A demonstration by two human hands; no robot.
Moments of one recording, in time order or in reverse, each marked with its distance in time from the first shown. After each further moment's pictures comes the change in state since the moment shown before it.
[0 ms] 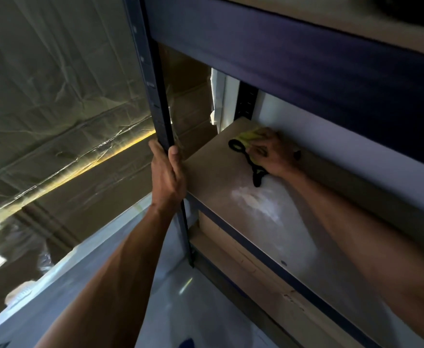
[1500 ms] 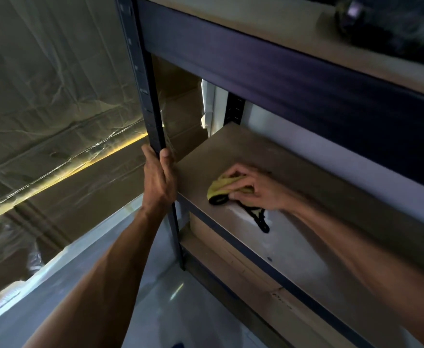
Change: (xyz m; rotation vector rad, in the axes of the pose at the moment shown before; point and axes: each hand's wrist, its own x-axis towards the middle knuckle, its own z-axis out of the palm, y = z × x) left_hand -0.009 0.017 -0.007 -0.029 -0.067 -0.025; right_hand -0.068 -0.033 -0.014 0.074 -0.426 -0.316
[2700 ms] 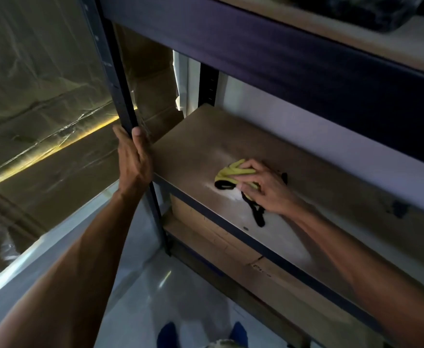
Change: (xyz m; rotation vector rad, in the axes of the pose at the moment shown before) left_hand -0.005 0.006 -0.001 0.018 0.005 -0.051; right_hand -0.091 -0.023 0.014 -0.062 0.239 0.287
